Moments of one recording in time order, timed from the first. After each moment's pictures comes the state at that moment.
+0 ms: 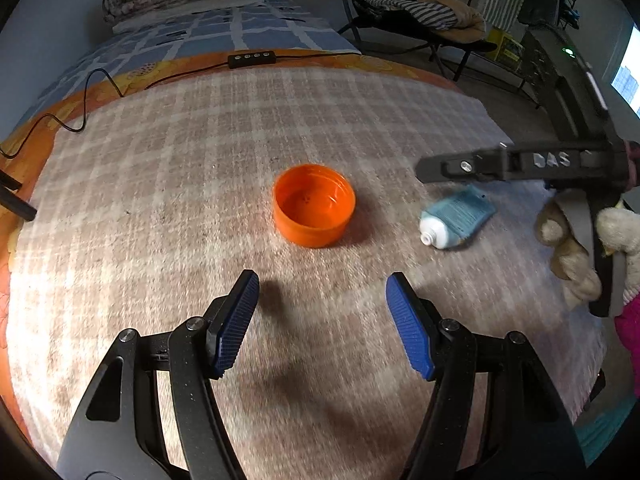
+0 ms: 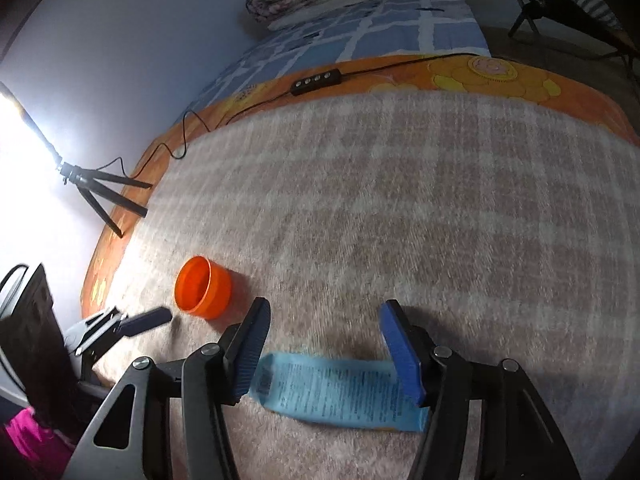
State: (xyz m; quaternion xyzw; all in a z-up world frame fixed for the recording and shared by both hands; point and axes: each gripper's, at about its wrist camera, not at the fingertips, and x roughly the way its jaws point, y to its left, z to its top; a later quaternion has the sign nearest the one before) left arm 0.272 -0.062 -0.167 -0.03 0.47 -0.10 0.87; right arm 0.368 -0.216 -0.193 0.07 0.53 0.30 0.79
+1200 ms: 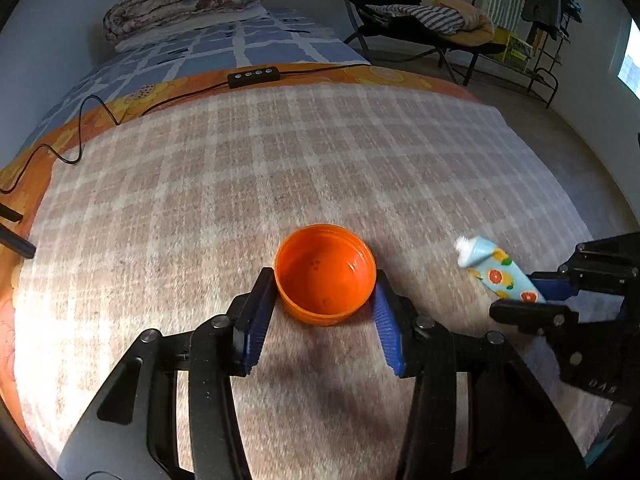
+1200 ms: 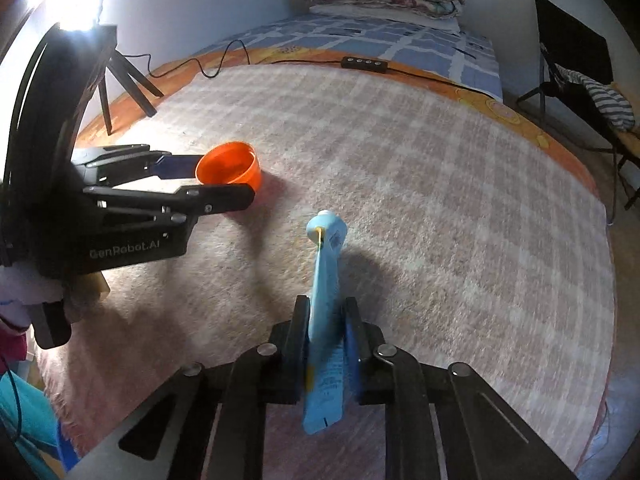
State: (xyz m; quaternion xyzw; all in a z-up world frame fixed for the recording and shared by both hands) left arm 0.310 -0.069 -0.173 0.00 0.45 -0.09 0.89; right arm 0.260 -0.189 -0.187 -0.11 0.48 0.28 0.82
